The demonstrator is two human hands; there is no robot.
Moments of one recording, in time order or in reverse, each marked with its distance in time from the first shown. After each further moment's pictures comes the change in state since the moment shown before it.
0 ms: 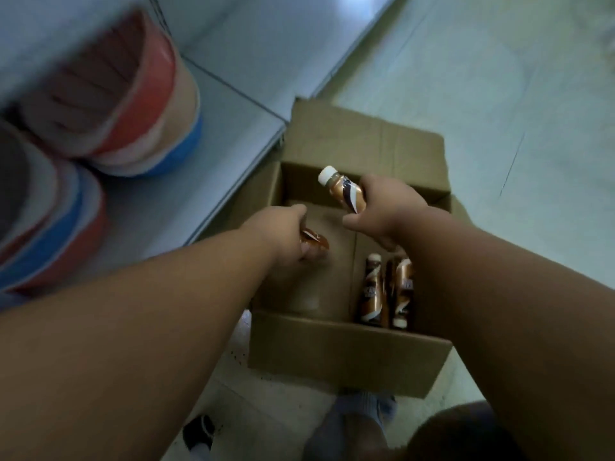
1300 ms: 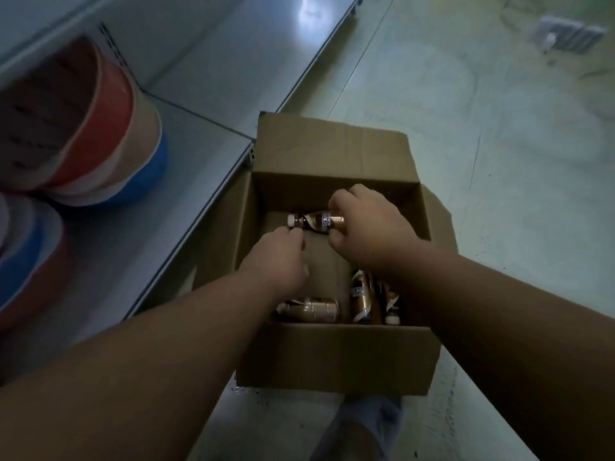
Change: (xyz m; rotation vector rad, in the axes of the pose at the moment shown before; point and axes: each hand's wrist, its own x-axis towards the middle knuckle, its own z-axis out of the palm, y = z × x) left_hand 0.004 0.015 0.068 0.079 0.182 0.177; right_hand -0.061 0.007 0.026 -0.025 0.261 -0.124
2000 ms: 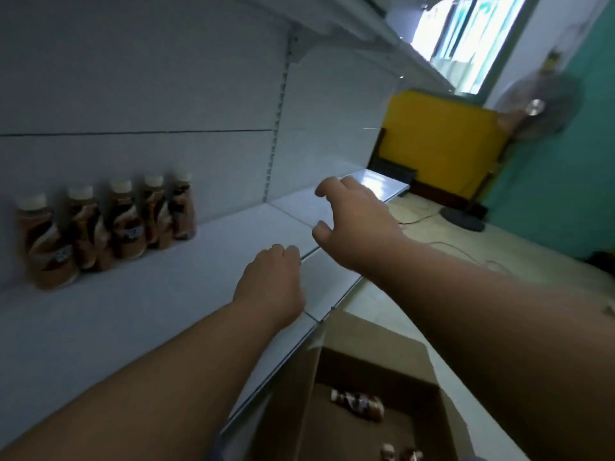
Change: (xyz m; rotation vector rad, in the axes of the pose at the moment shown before) left_hand -0.172 -0.048 -0.310 0.008 0.768 0.057; right_hand -0.026 -0.314 -0.282 -0.123 0.551 -0.379
